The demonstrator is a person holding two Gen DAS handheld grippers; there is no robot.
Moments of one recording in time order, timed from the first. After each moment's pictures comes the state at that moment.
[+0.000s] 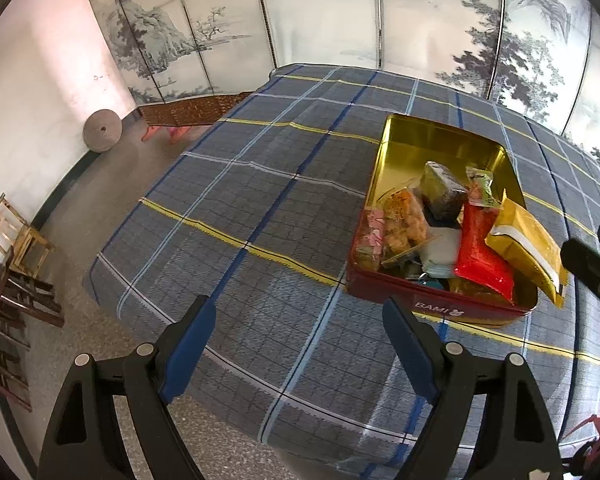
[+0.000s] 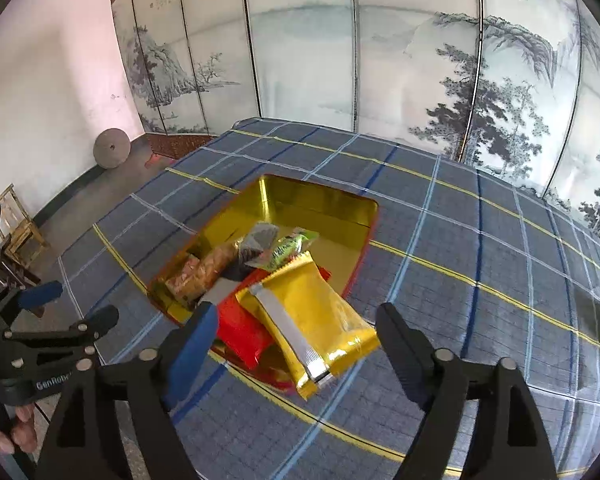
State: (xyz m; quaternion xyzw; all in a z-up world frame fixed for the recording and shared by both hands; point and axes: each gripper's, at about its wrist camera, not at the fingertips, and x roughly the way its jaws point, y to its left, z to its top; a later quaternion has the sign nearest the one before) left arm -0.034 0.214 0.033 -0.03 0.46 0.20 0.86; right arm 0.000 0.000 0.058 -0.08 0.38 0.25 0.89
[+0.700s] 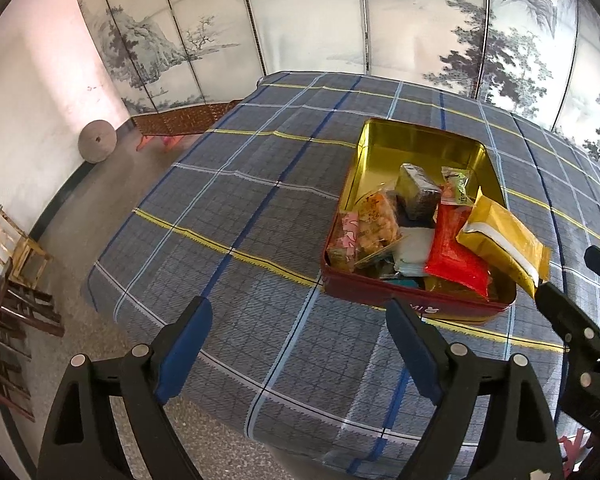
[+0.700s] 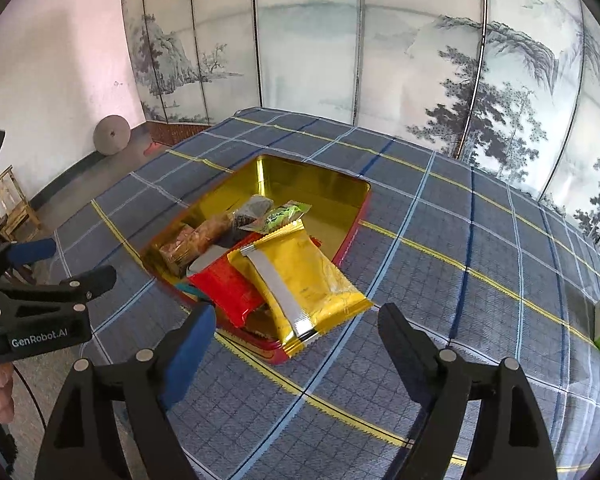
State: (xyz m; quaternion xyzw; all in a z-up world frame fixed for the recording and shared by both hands) left arm -0.034 0.193 0.040 -0.02 0.46 0.19 0.87; right arm -0.020 -0.012 0.044 -0.10 0.38 0.25 0.89
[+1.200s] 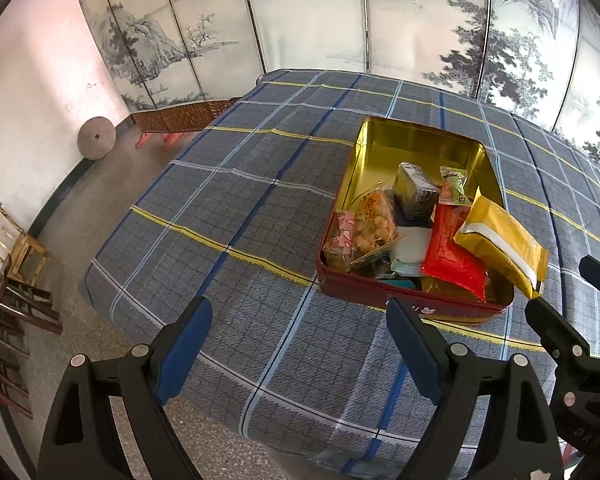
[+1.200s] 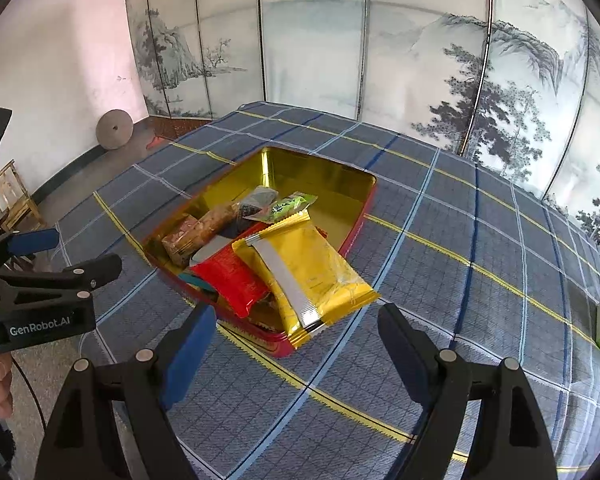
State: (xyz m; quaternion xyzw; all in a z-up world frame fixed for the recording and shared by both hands) left arm -0.034 0.192 0.039 -0.03 0.46 0.19 0.87; right arm -0.024 -0.009 0.040 -0.11 0.38 0.25 0.88
